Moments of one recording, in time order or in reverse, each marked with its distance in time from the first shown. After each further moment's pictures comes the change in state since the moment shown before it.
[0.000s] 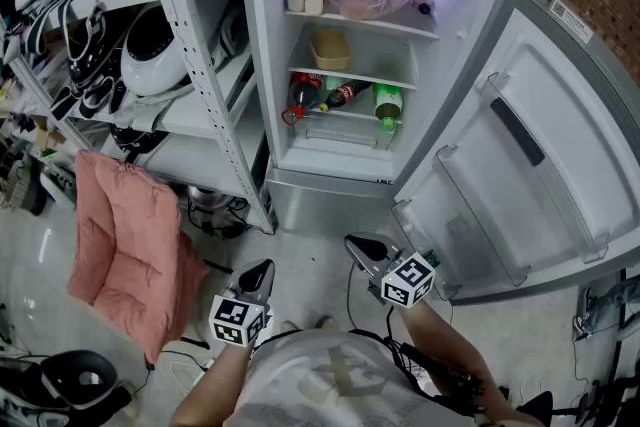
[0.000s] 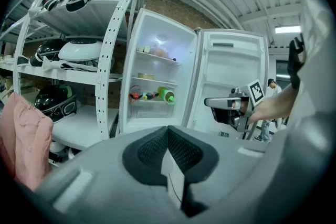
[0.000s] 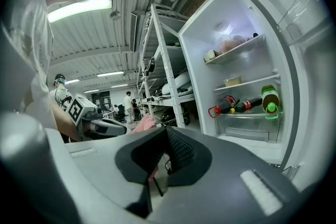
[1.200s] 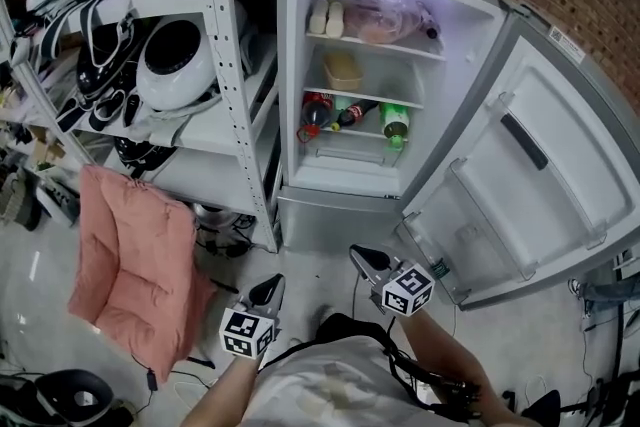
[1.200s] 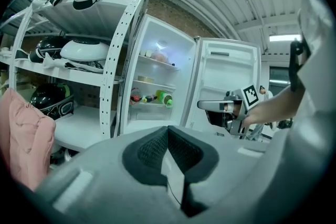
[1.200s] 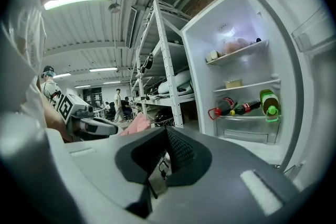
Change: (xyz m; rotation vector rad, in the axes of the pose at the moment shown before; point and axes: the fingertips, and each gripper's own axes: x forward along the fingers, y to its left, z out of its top) left arm -0.040 0.026 -0.002 -0.022 -0.031 -0.067; right arm 0.038 0.034 0.000 -0.013 0.011 -0.092
